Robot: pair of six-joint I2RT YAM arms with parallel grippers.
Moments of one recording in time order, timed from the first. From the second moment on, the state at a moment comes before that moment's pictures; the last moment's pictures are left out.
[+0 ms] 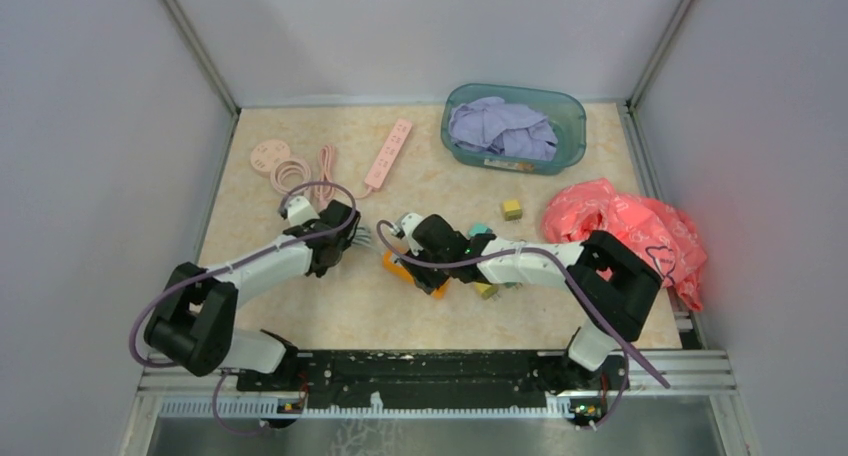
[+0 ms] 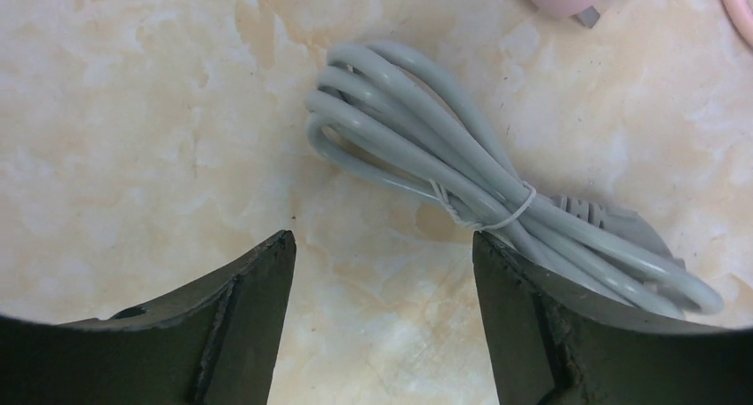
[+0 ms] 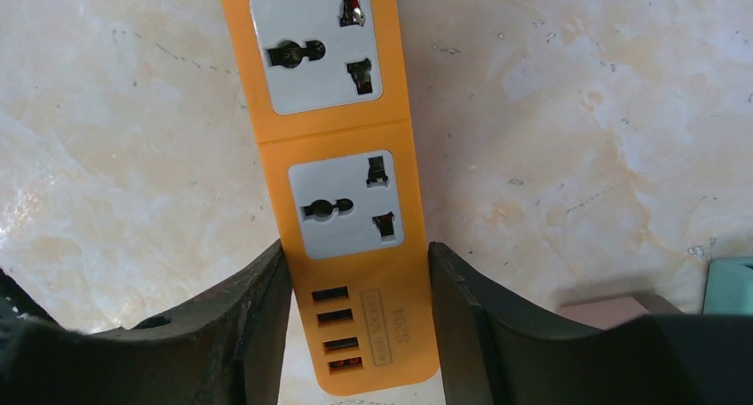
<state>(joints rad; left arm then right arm) -0.50 1.40 0.68 -0.43 -0.73 -1.07 0.98 1.62 0.90 -0.18 0.01 0.07</state>
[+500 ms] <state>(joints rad) -0.49 1.01 0.64 -0.50 -0.61 -0.96 1.00 1.60 0.95 -0.28 0.08 0.14</state>
